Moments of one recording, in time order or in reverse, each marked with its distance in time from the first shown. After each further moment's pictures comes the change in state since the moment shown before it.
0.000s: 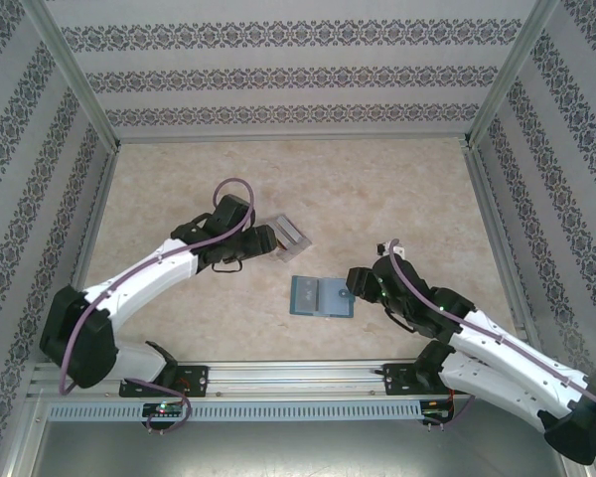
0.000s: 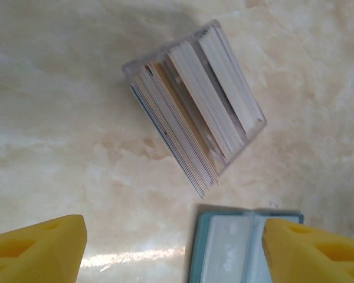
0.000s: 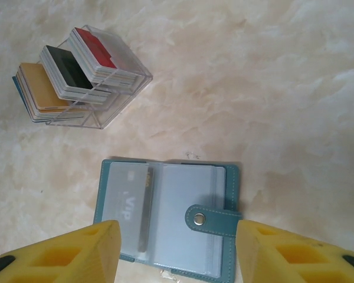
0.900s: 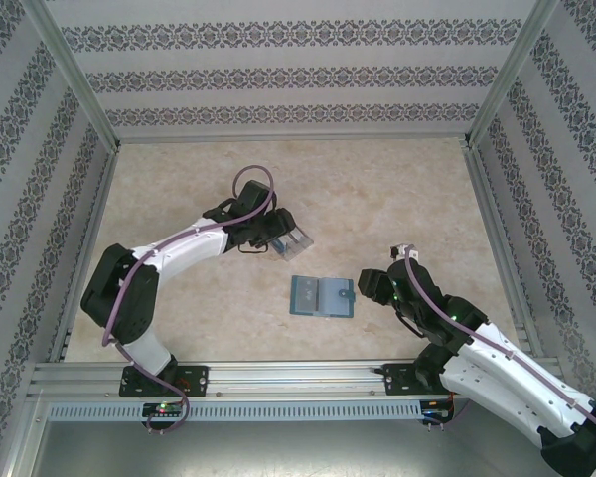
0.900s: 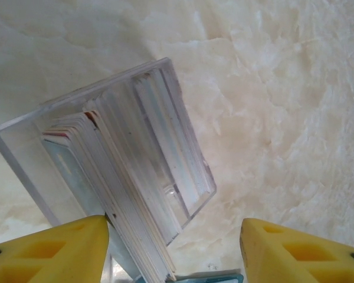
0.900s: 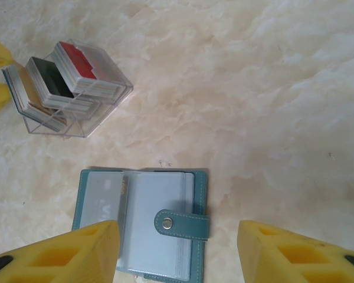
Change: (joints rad) left arm 0.001 0.286 0.132 0.229 0.085 -0.166; right arm -0.083 -0.121 -0.053 -0.038 -0.011 -0.047
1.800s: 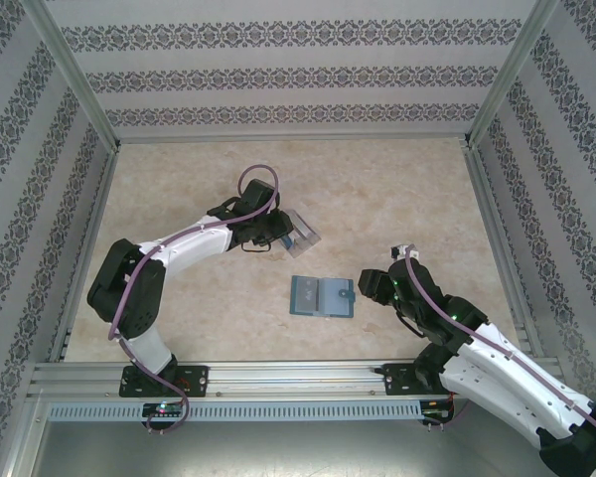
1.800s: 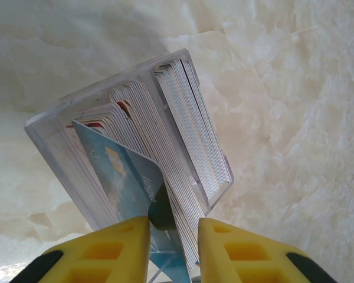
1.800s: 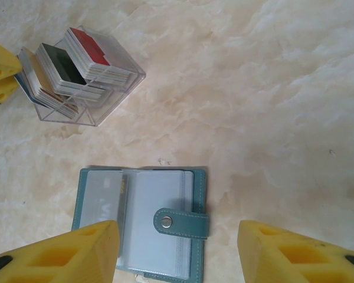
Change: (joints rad) left arm 0.000 0.027 0.023 0.007 0.020 0.037; right arm -0.020 0.000 -0.006 0.001 -0.021 0.000
